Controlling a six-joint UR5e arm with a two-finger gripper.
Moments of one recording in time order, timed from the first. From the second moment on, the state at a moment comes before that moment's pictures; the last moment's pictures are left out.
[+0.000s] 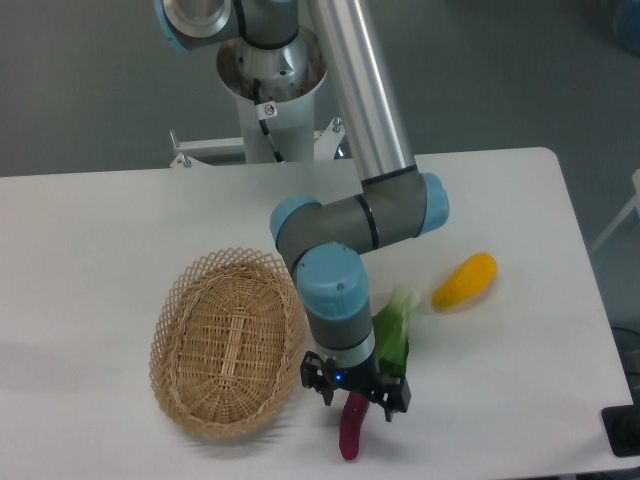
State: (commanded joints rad) arm 2.33 -2.14 -1.44 -0.71 1.65 0.68
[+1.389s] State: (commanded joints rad) arm 2.67 -1.69 -1.54 -1.26 1.52 1.52
